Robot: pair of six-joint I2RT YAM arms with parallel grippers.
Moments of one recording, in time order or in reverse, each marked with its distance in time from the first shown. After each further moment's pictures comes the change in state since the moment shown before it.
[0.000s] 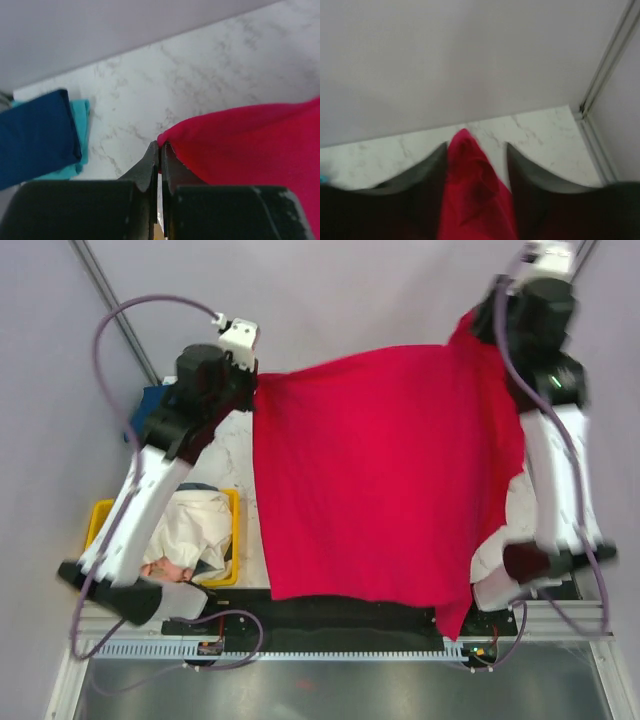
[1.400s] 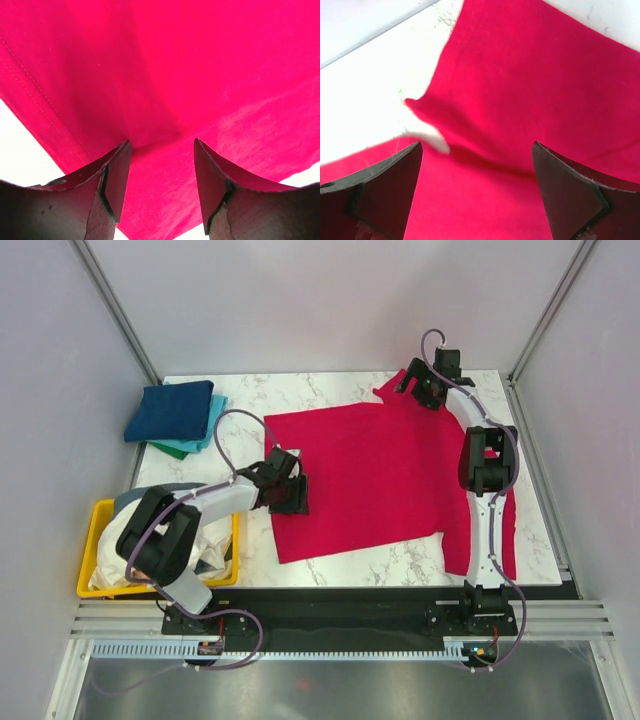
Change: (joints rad) left arm -0.050 0.372 -0.781 0.331 0.220 -0.530; right arm -0.106 1.026 0.055 0.257 -0.410 0.323
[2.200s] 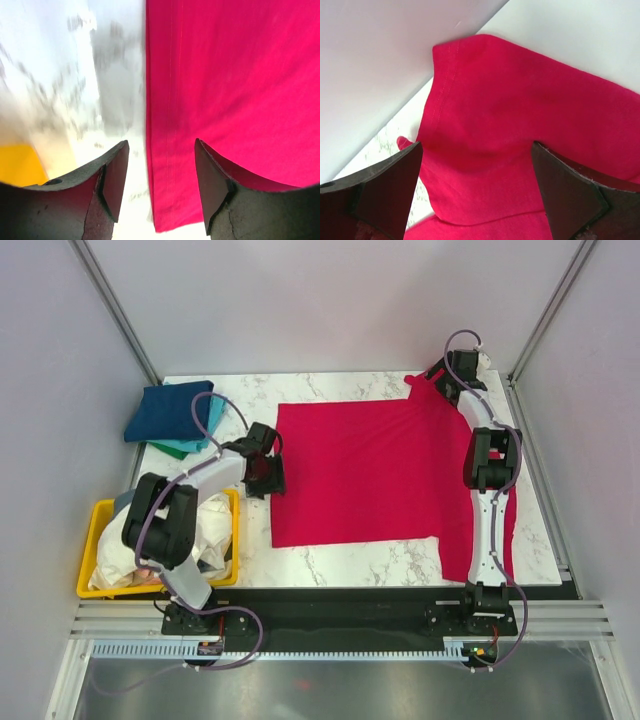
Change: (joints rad) left arm 0.167 0.008 0.088 -0.194 -0.097 -0.024; right arm -0.085 0.152 0.127 0.137 0.276 0.198
